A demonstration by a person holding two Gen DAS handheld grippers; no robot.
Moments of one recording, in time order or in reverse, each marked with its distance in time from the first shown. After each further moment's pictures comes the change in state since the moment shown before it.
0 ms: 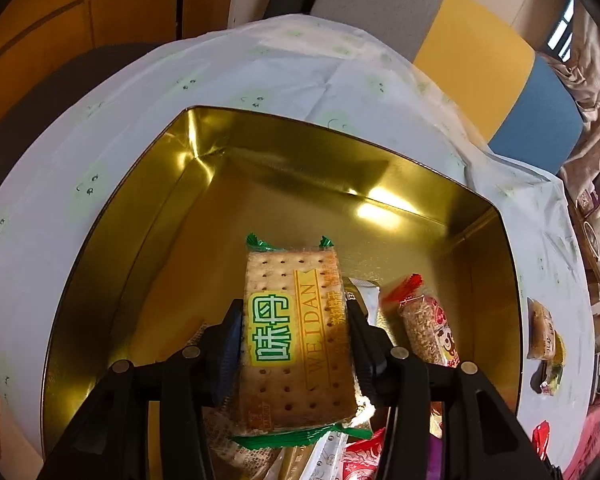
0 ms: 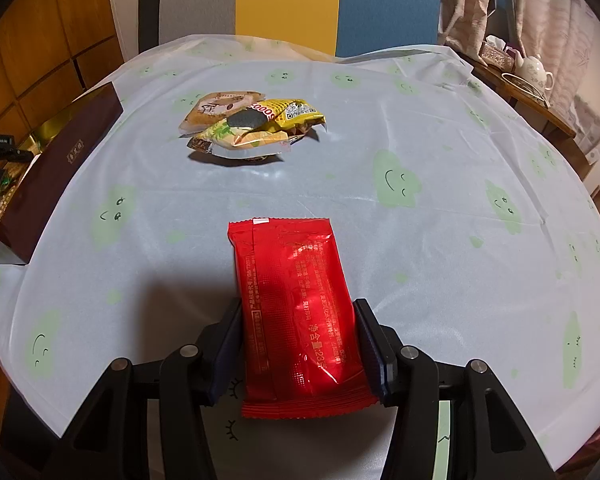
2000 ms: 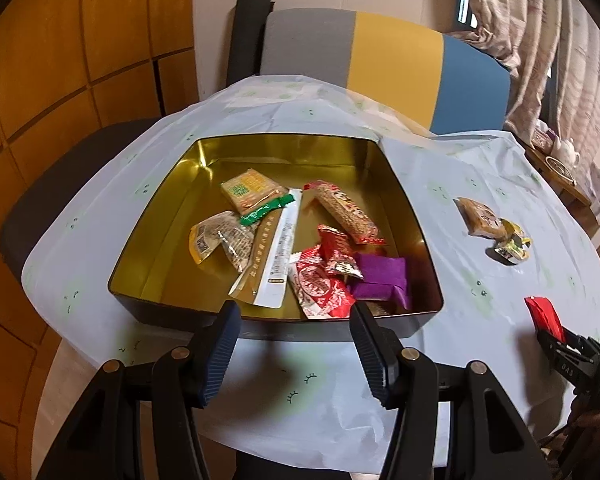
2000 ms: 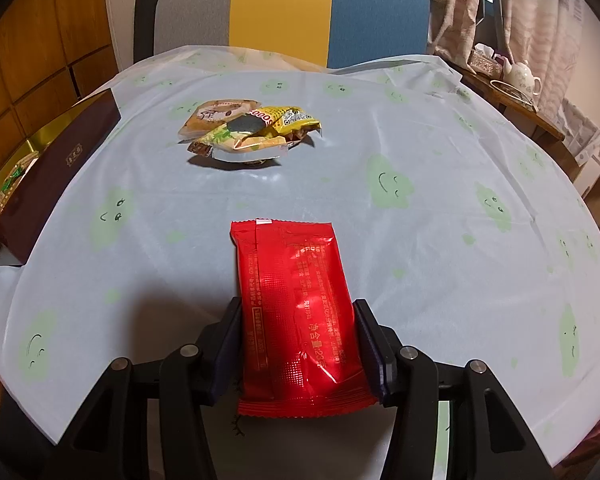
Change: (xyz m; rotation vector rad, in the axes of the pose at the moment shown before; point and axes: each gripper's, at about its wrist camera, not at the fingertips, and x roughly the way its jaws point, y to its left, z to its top) left arm -0.132 -0.034 -0.155 0.231 -0.222 0.031; right arm -0.005 0.005 -0.009 0.009 -0.046 -0.033
